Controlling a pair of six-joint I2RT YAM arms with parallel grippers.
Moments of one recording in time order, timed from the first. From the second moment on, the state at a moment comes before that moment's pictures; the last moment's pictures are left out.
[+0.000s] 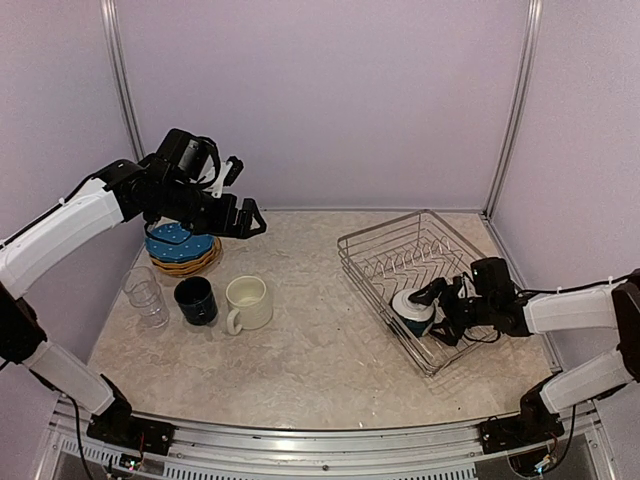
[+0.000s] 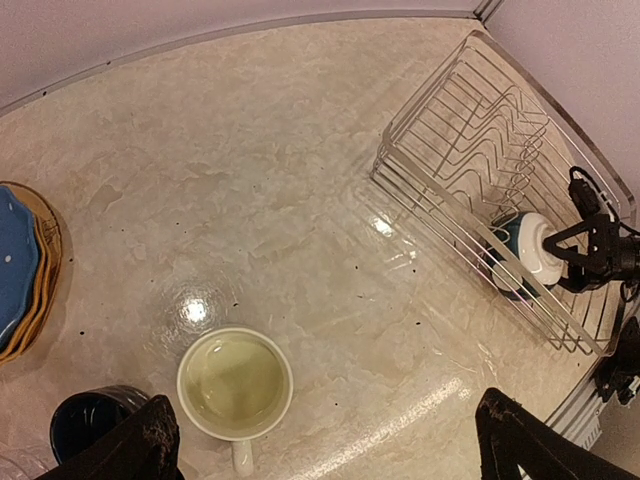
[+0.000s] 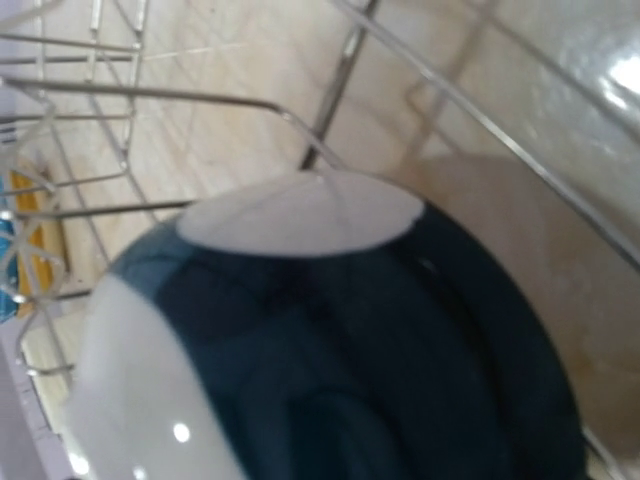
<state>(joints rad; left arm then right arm) -0.61 1.47 1.51 -0.81 0.08 -0.28 0.40 1.32 0.46 0.16 -0.39 1.17</state>
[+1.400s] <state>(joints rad) -0.61 1.47 1.51 -0.81 0.10 -0.29 0.43 1.37 0.35 0.70 -0.49 1.30</state>
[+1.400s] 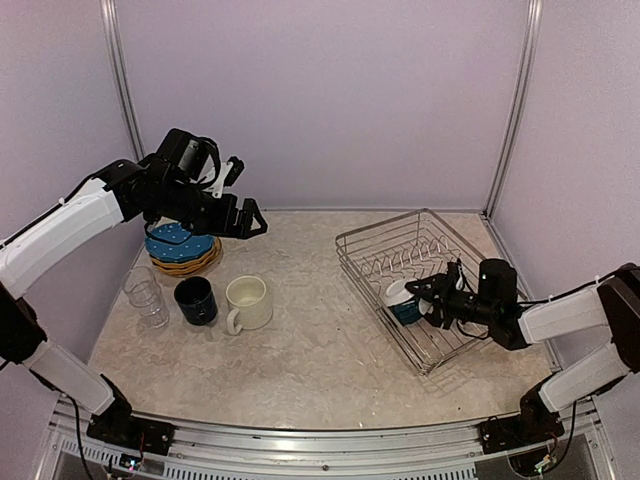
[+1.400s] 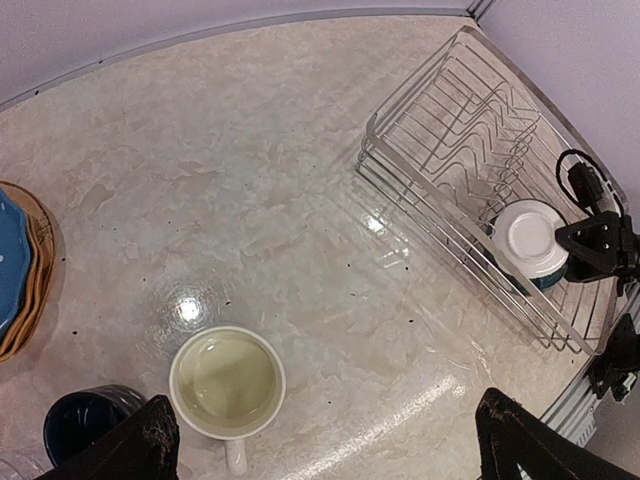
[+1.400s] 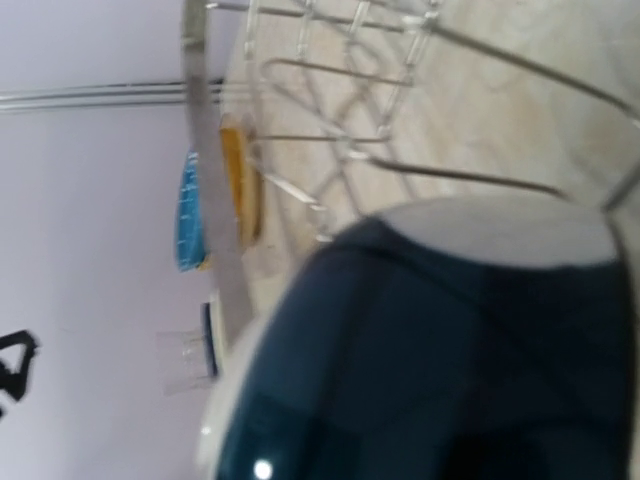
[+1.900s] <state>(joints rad) -0.61 1.47 1.51 -0.81 0.10 -0.29 0.44 1.40 0.37 0.80 -0.51 1.34</state>
